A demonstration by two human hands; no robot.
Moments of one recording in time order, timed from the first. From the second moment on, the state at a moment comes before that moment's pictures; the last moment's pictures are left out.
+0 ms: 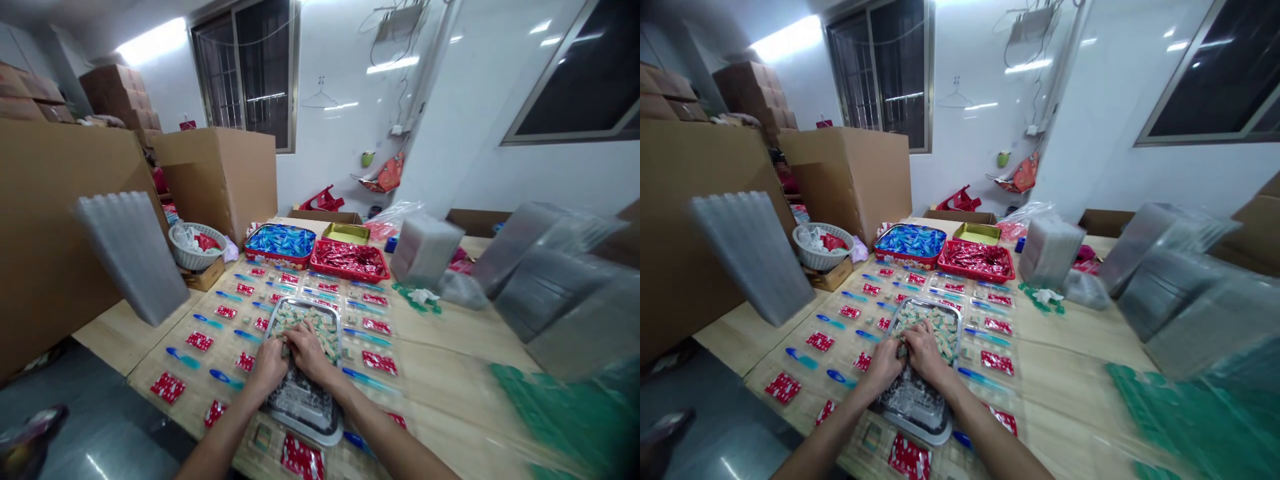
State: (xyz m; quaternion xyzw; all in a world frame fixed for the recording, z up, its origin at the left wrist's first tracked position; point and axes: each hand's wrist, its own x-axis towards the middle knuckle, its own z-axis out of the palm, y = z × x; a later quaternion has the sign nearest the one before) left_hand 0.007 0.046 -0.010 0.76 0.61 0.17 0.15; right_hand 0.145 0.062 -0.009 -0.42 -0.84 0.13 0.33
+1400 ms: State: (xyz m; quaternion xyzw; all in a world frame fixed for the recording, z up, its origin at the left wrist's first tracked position) left_hand -0.002 0.020 -0.008 0.57 0.58 0.35 0.47; right_hand 0.167 0.025 0.002 -0.43 -0.70 0.43 0.38
